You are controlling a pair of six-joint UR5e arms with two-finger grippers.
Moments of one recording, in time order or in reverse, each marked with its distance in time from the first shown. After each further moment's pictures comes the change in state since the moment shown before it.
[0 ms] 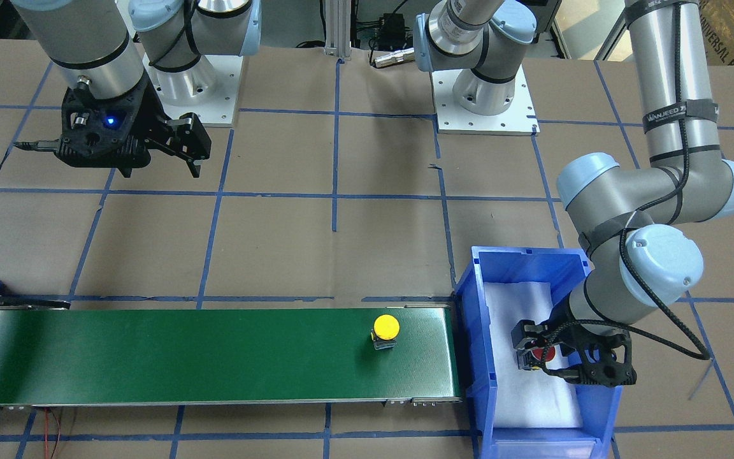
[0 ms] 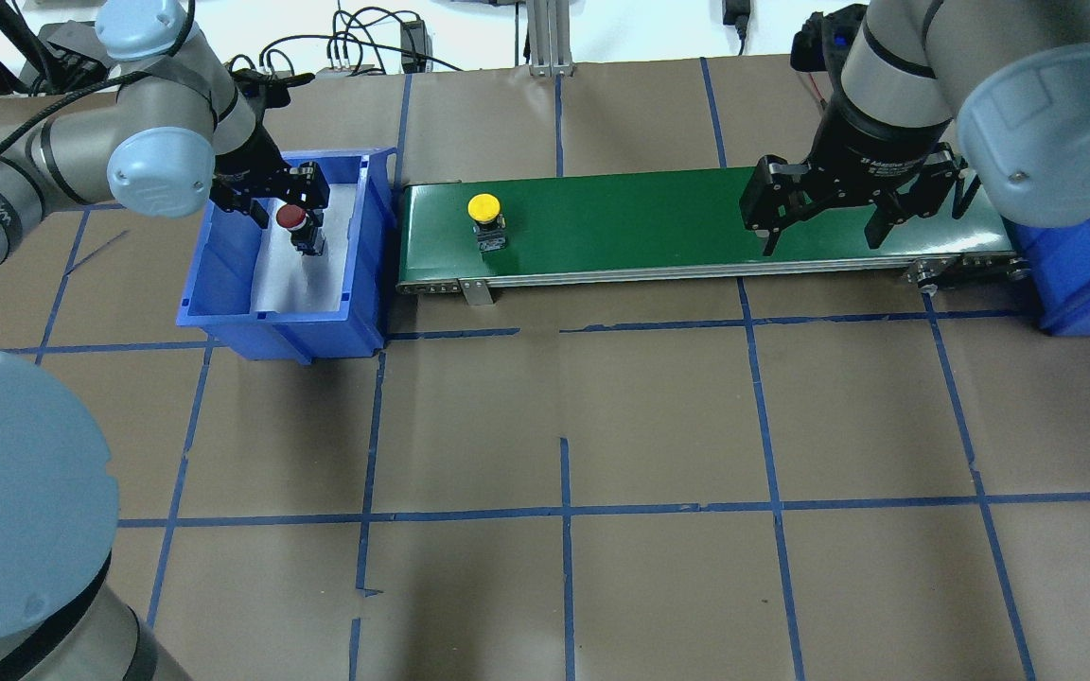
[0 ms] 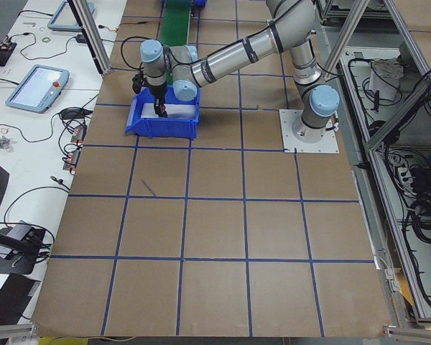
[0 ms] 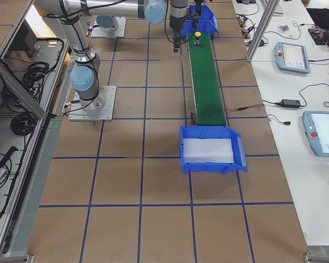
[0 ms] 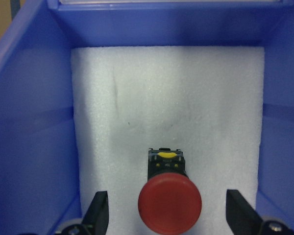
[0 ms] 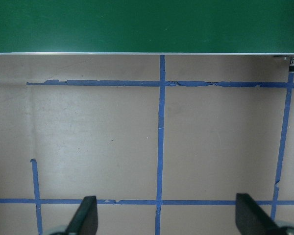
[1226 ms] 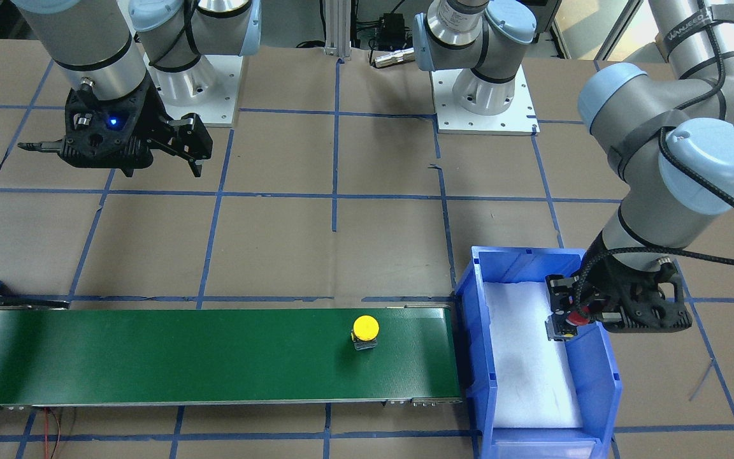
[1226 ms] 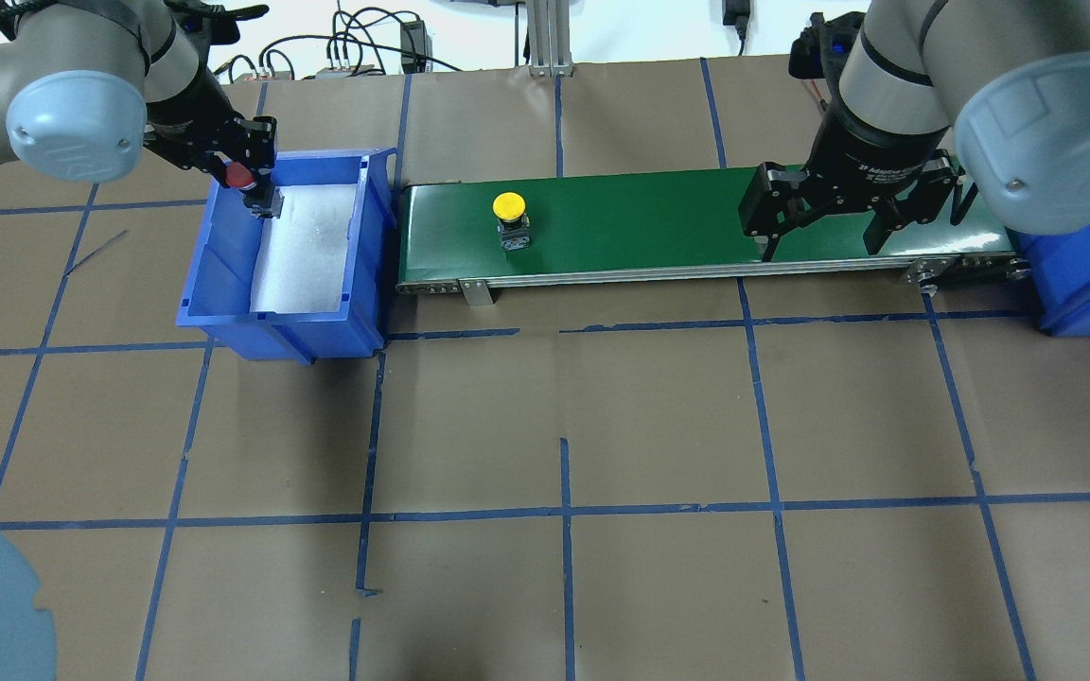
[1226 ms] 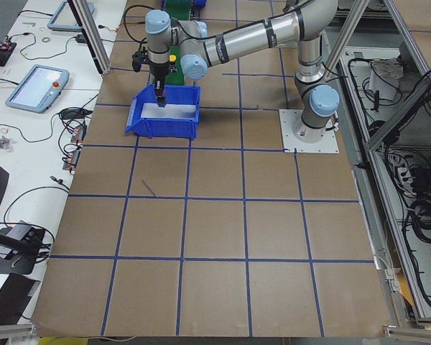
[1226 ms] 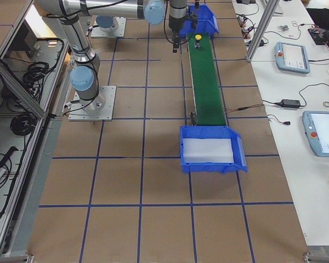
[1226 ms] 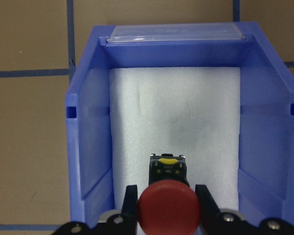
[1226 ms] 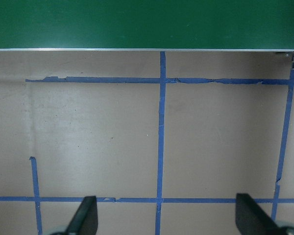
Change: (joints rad) left arm -0.008 0.187 0.017 -0.114 0.048 -0.013; right arm 0.001 -0.003 0.010 0.000 0.000 0.001
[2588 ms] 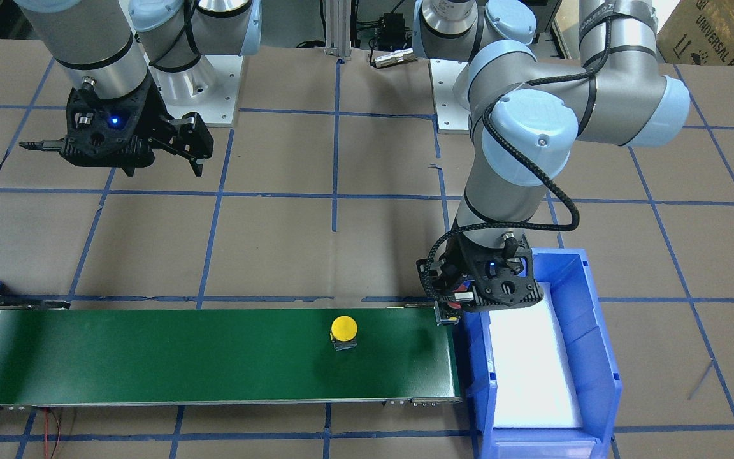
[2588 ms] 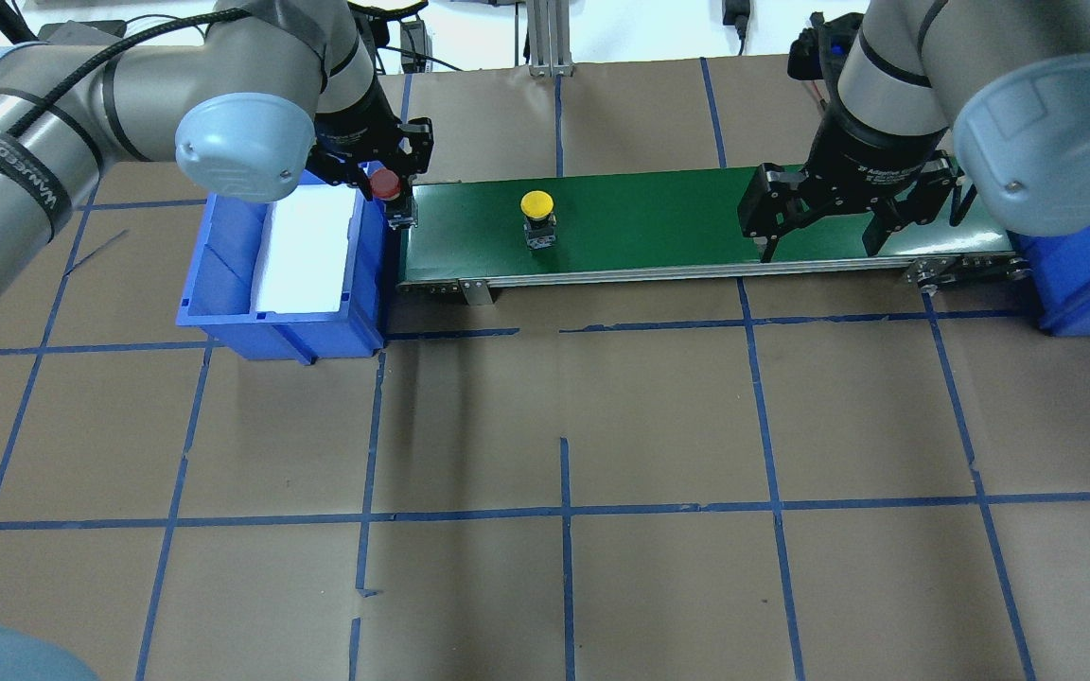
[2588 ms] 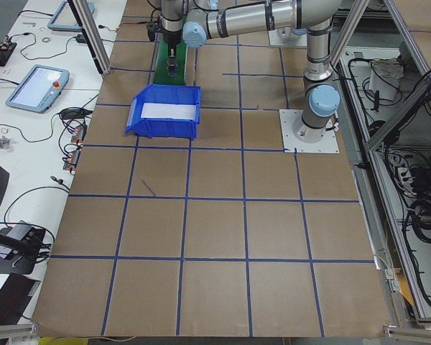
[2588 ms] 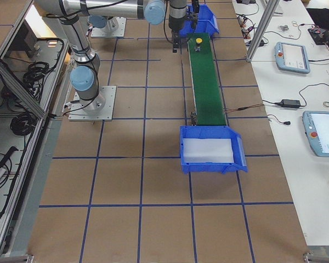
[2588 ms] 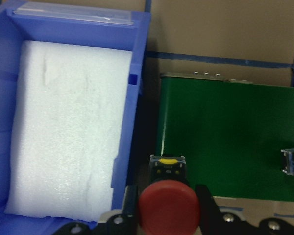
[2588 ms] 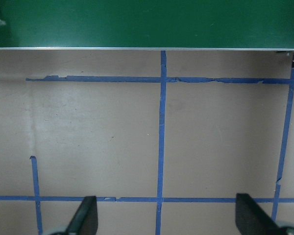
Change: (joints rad) left arm -0.260 -0.019 0.010 0.000 -0.008 -0.381; right arm 0.002 -0.002 0.002 0.000 0.000 0.001
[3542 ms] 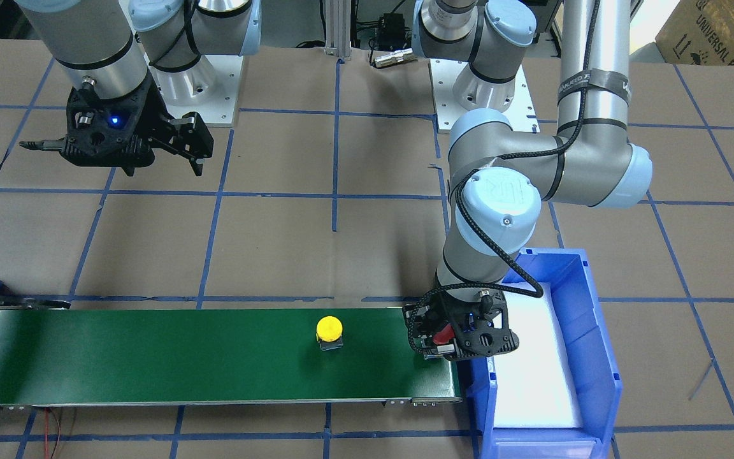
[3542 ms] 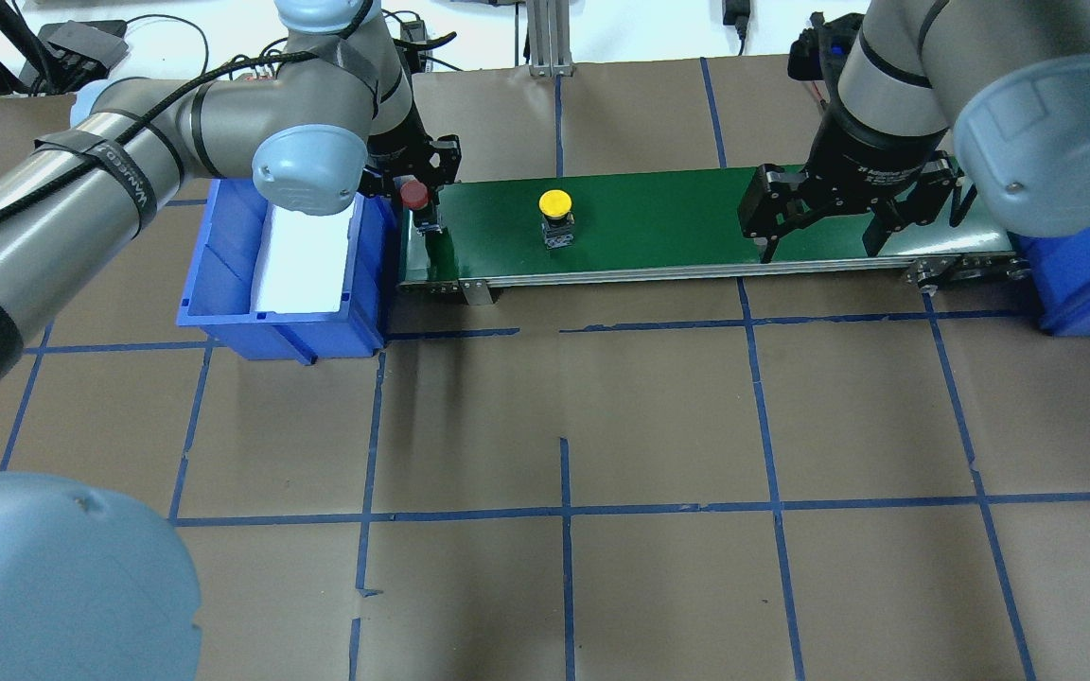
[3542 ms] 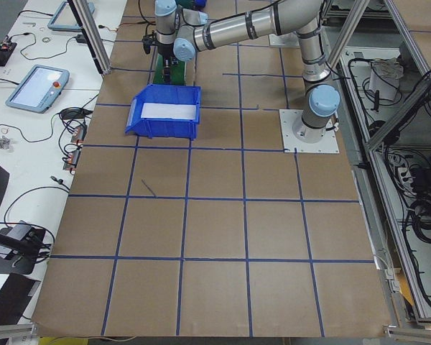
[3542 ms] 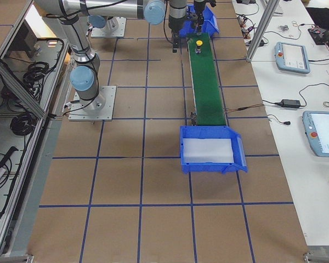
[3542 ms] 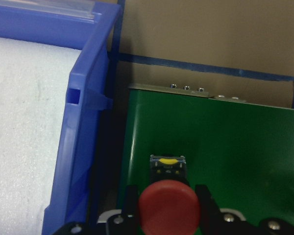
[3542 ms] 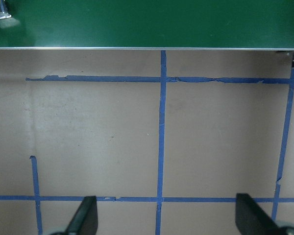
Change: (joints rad) left arm -0.008 -0.133 0.018 0.115 0.004 -0.040; right arm 0.000 -0.001 0.001 0.000 0.000 0.000
